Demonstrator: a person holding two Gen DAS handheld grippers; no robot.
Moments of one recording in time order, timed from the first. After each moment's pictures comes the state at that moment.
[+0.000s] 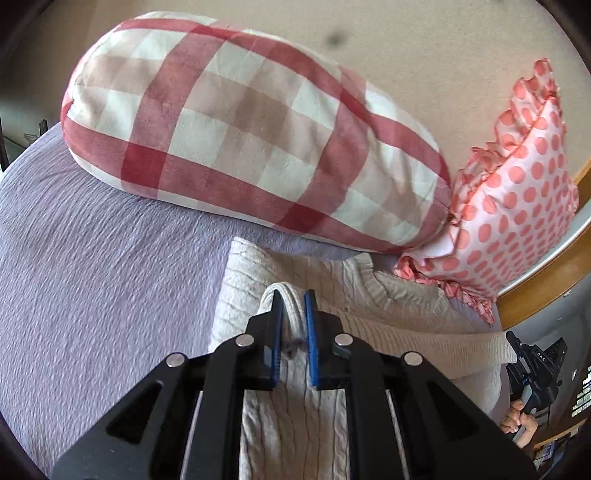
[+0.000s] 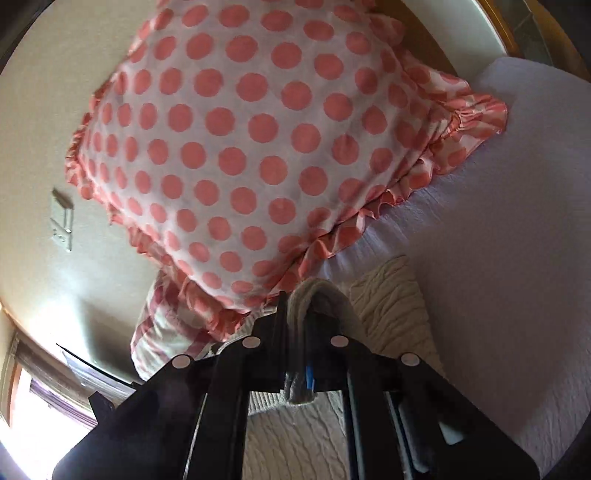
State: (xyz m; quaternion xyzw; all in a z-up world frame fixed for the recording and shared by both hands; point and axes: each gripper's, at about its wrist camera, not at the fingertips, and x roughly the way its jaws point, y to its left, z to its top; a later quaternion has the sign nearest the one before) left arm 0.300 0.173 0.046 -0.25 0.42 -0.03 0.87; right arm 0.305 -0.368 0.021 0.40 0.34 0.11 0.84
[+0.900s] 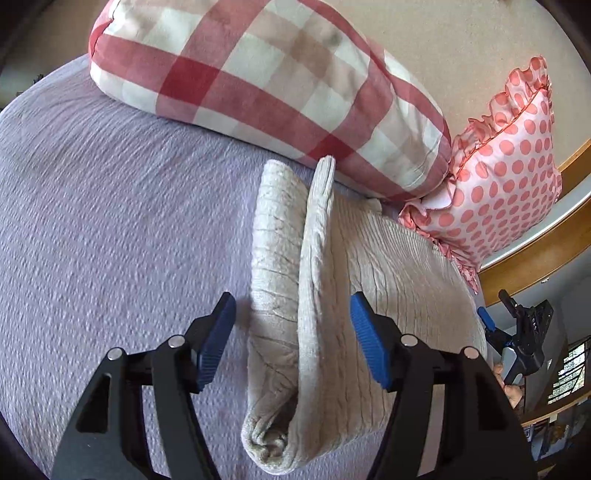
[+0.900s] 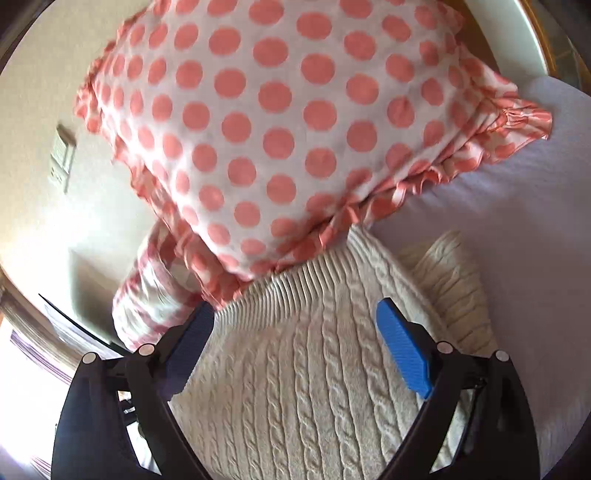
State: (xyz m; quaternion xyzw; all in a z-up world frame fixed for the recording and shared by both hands) left arm 0.247 0.198 0.013 -0.27 0.44 -0.10 0.85; right arm 0.284 -0.303 0.016 0.28 0.37 0.16 0.87
